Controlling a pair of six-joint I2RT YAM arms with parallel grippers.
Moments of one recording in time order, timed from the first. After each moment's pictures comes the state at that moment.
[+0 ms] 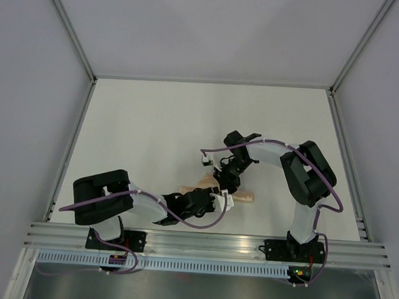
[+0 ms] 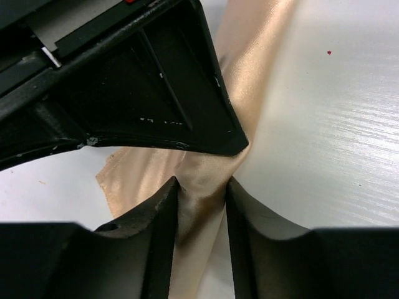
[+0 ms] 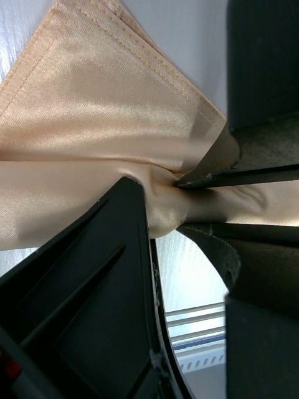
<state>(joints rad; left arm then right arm) -1.24 1.63 0.48 0.63 -0.29 0.37 0.59 1.93 1.14 -0.81 -0.76 -0.76</state>
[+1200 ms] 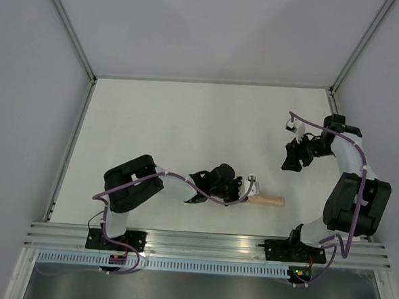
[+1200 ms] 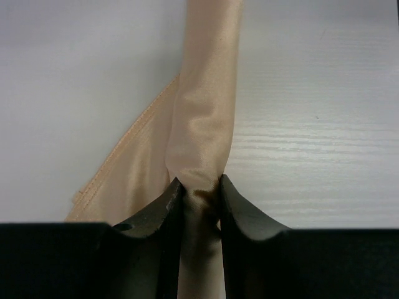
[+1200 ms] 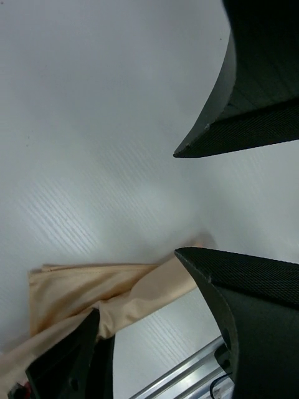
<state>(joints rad) -1.11 1.92 0.92 0.45 0.29 0.33 -0.24 1.57 1.18 -1.05 -0.73 -1.01</state>
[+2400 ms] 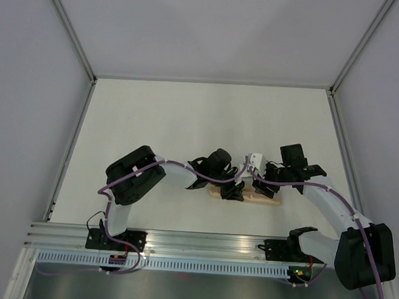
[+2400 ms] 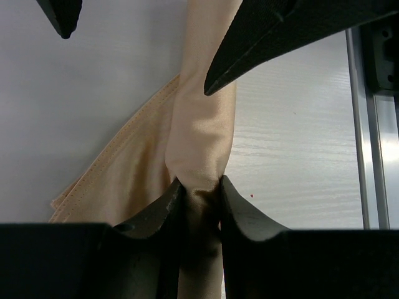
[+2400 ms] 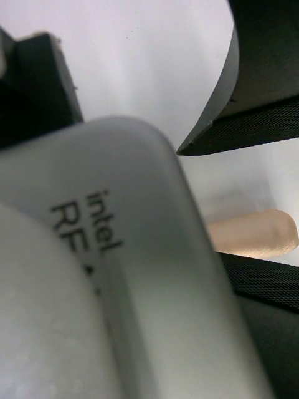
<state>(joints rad) -0.97 1.97 1.01 0.31 0.61 0.18 0.24 1.13 0.64 -0.59 -0.57 -0.93</state>
